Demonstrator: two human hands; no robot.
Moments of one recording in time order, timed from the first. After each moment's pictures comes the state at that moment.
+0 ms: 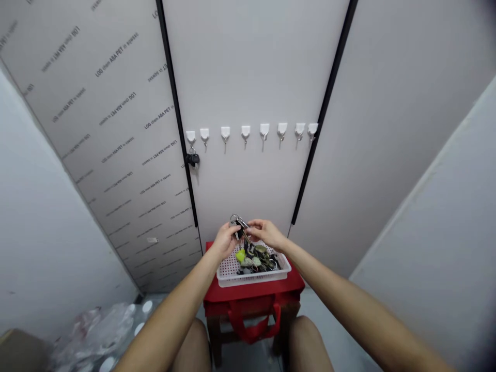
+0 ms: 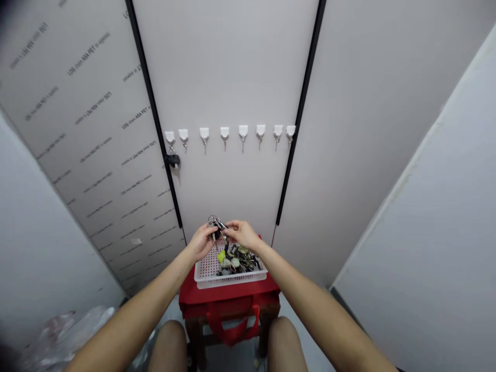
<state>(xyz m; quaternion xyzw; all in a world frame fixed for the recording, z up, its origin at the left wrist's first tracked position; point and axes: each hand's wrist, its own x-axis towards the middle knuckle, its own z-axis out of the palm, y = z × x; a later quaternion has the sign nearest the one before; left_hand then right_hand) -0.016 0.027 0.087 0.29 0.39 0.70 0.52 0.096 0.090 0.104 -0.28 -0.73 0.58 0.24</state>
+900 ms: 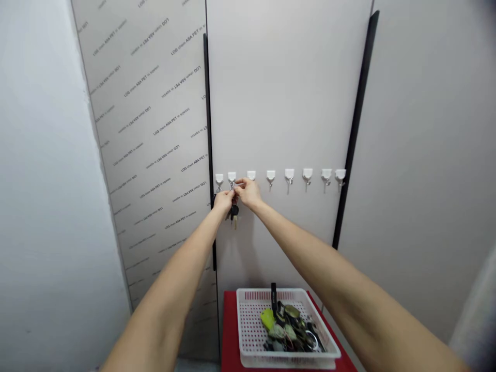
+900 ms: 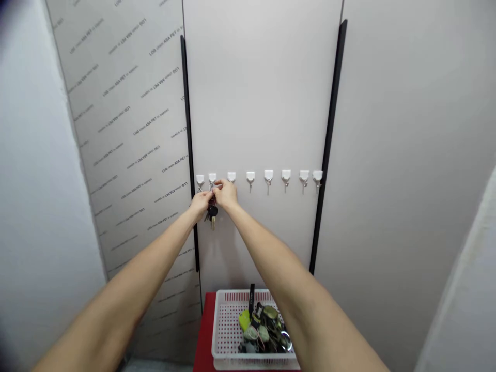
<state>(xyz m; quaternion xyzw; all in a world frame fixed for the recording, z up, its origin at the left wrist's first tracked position) -0.125 0.081 0.251 0.42 0.53 0.72 0.17 -0.056 0.124 0.276 -0.26 -0.80 0.25 0.49</state>
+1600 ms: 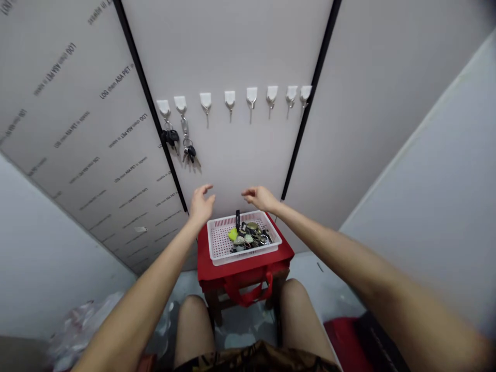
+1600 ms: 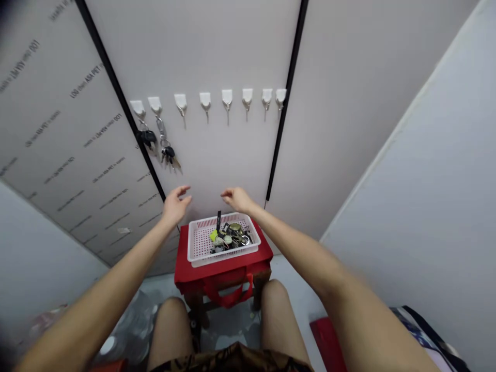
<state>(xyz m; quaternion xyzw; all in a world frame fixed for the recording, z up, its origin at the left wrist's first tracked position) -0.060 0.033 0.111 0.50 0.71 0.50 0.02 0.092 0.132 0.110 -0.35 -0.88 0.25 0.22</state>
